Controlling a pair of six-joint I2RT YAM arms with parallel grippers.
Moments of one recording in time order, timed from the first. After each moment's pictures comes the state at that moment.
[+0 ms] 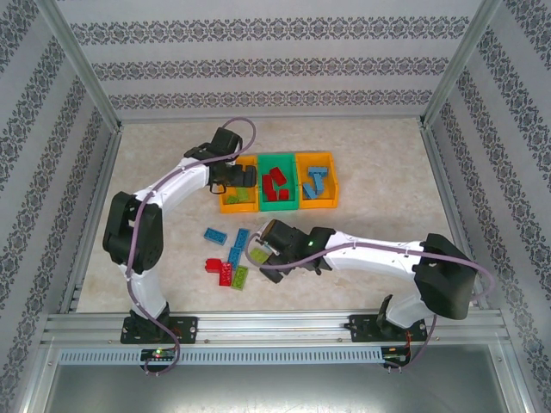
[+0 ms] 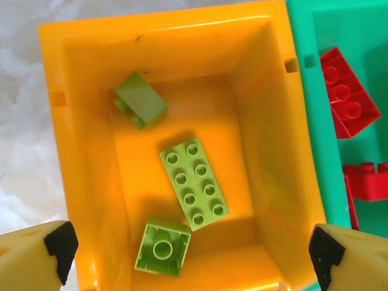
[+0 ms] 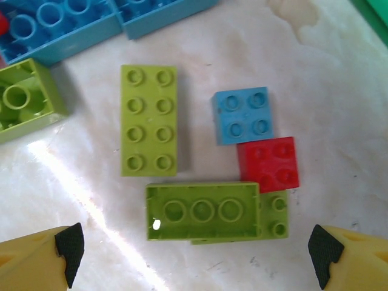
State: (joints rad) left arm -0.37 1.84 1.46 -0.66 -0.02 -0.34; right arm 1.07 1.49 0.93 -0.57 0.16 0.15
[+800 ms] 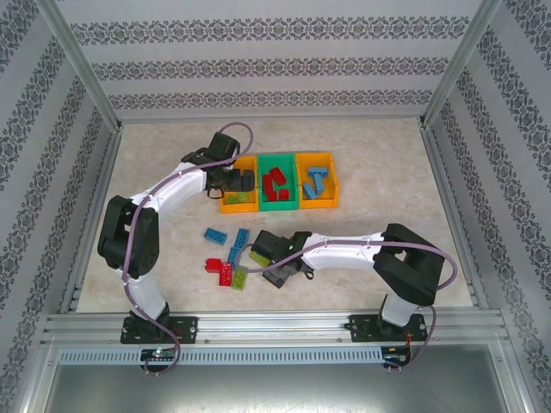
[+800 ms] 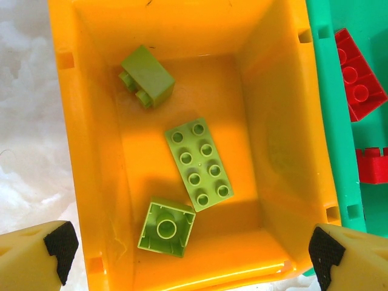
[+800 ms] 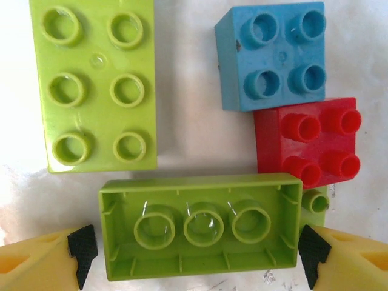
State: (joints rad) left arm -0.37 1.80 1.39 -0.64 -0.02 -0.35; right arm 1.09 1.69 0.95 -0.59 0.23 0.17
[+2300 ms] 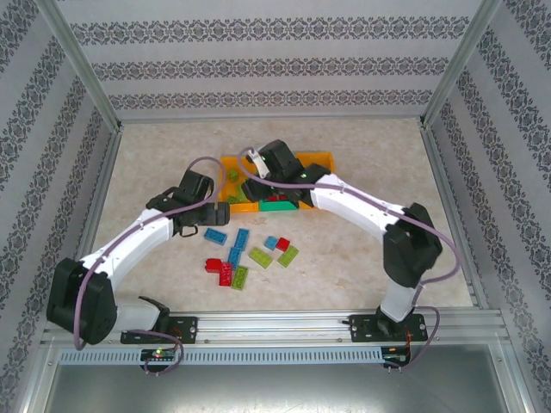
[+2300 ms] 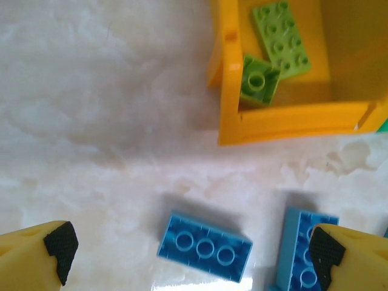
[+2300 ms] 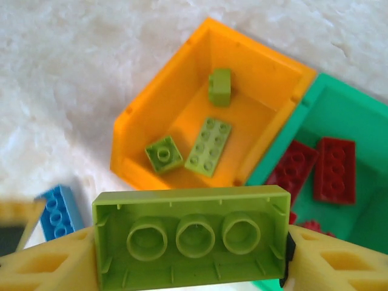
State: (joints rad) left arm -0.38 1.30 0.89 -0.64 -0.11 -0.38; right arm 0.74 1.81 1.49 -0.46 -0.05 0.13
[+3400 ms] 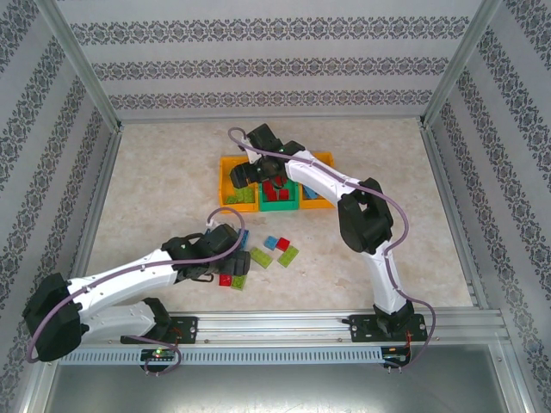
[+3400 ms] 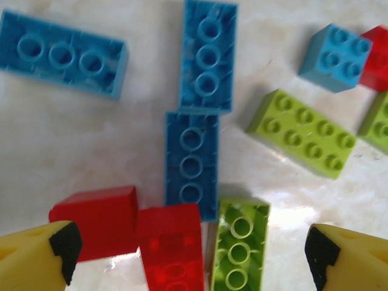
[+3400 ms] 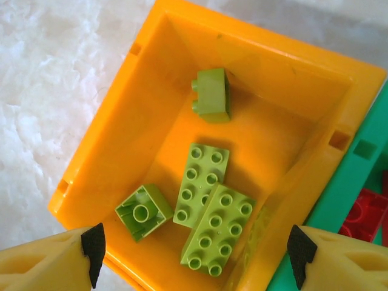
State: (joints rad) left arm -0.87 1.10 0.66 -0.71 -0.19 -0.76; right arm 0.65 2.21 1.91 -0.65 -0.20 0.26
